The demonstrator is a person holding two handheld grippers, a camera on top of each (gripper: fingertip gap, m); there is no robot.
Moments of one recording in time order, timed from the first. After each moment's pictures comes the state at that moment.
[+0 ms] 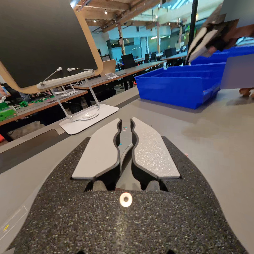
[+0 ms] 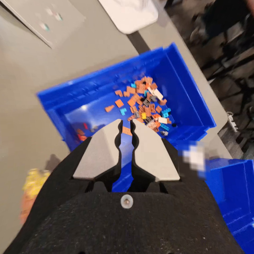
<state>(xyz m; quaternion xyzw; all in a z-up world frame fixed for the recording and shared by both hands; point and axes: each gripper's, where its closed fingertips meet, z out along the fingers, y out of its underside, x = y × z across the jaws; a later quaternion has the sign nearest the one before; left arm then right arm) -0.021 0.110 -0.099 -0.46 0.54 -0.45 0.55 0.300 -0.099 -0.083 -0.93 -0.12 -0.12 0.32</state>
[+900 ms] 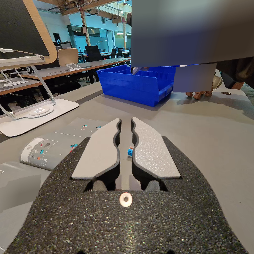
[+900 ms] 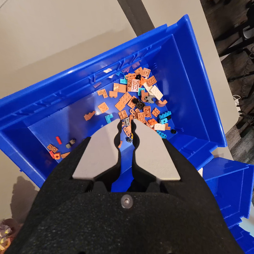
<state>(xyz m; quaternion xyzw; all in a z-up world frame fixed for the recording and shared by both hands) -0.019 0.046 -0.114 -0.44 0.58 -0.53 0.44 0.328 -0.050 -0.130 -0.96 -0.12 -0.12 0.23</state>
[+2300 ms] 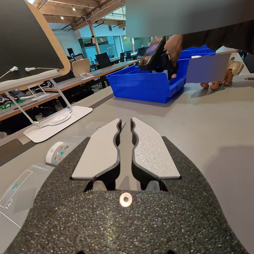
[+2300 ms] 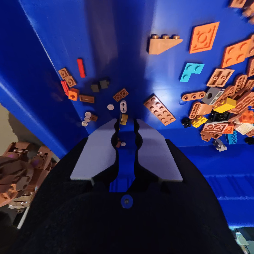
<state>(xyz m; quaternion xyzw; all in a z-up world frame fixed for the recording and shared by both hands) -0.020 0.059 -0.115 -0.41 0.59 -0.48 0.50 0.299 -0.140 -0.215 -0.95 -0.29 -0.02 -0.09</state>
